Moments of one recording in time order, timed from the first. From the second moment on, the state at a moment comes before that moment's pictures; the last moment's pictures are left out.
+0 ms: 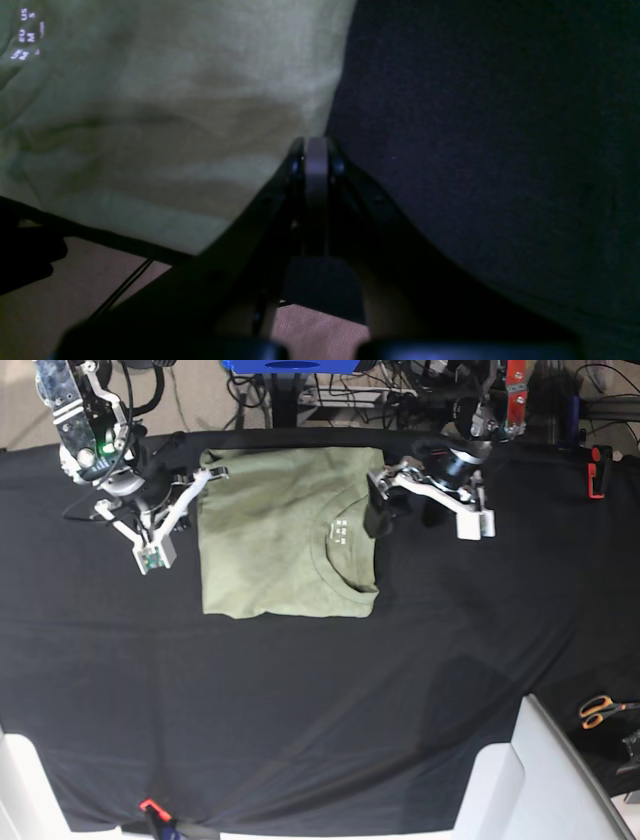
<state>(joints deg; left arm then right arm) 24.5 -5.7 -5.6 85.2 -36.0 -16.7 20.2 -20.4 17.7 -15.3 102.3 16.7 -2.1 -42.2</state>
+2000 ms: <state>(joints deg) -16.6 -17.5 42.9 74.0 -11.5 -3.3 59.1 -24.1 15.8 -15.3 106.4 16.9 -2.1 -42.1</state>
